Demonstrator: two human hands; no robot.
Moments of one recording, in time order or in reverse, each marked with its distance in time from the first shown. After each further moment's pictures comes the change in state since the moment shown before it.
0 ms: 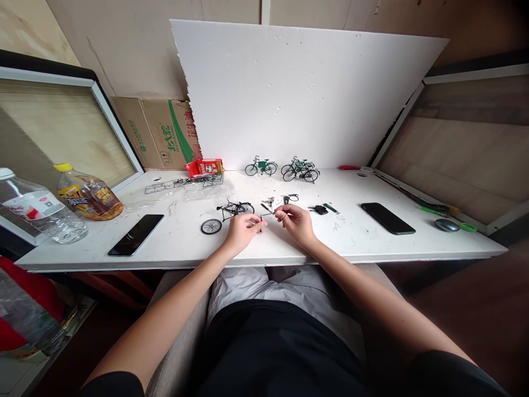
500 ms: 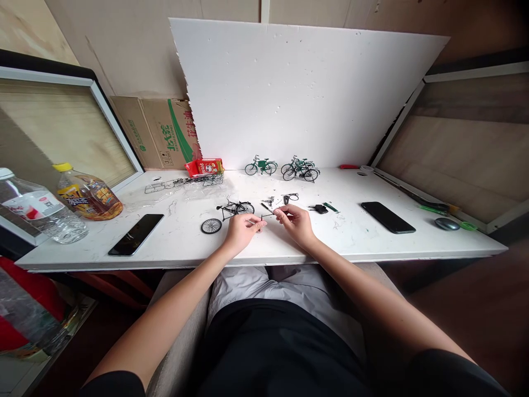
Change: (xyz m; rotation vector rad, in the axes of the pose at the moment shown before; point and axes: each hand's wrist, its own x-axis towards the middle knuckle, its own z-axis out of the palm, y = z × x) left_hand 0.000 -0.003 -0.002 0.123 0.018 0.040; right_hand -0.002 -0.006 0.000 -0.148 -0.024 -0.071
